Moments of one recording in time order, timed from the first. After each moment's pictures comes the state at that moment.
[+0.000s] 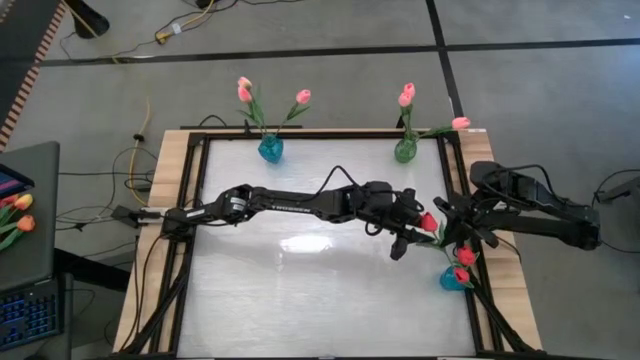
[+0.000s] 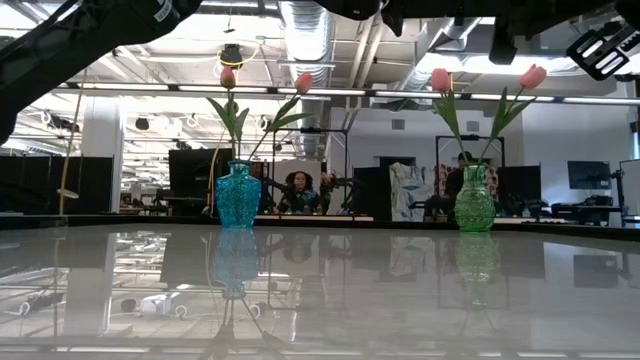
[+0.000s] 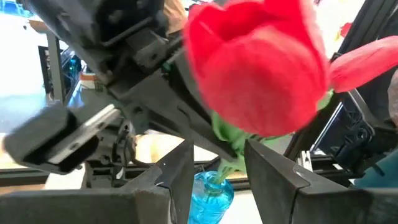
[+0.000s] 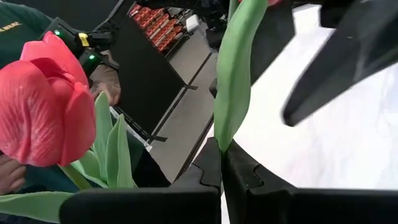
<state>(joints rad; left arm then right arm) -0.02 2.49 2.36 0.03 0.29 -0.18 -0.29 0.33 0.58 -0.75 -0.96 0.12</state>
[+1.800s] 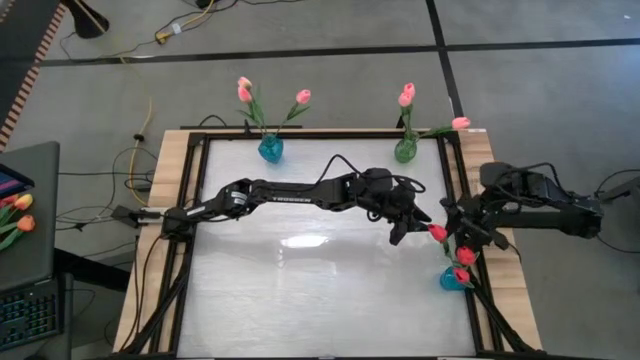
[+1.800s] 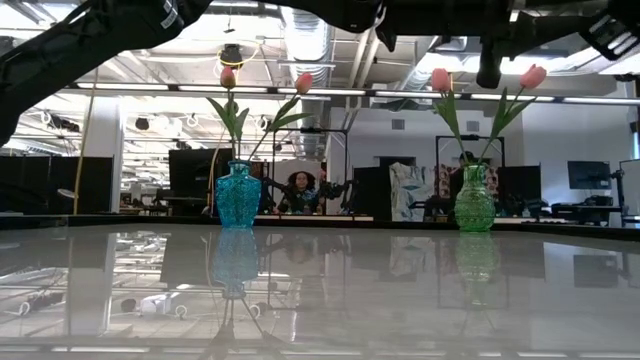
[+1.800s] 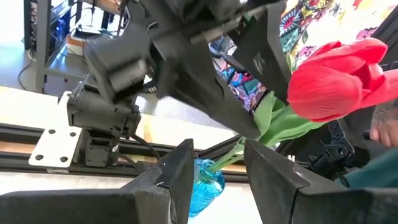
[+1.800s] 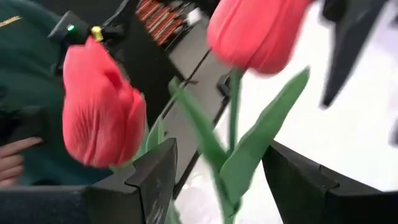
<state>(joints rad) 0.04 2.49 2.36 -0.01 0.38 -0.36 -0.14 0.33 0.67 -0.81 -0.84 0.18</state>
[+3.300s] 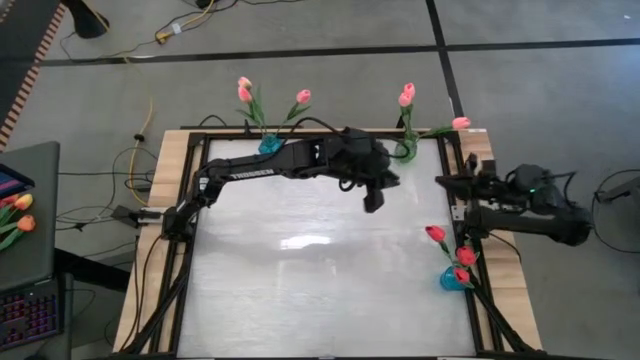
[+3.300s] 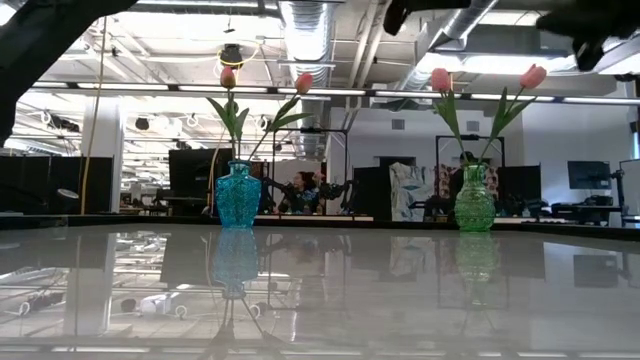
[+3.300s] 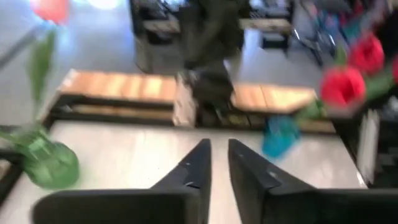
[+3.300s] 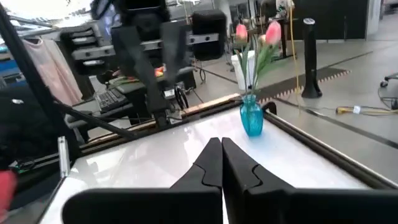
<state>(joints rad) 0.10 2.18 2.36 -0.59 0.11 -0.06 -0.15 0.05 0.56 -0.53 0.12 0.23</state>
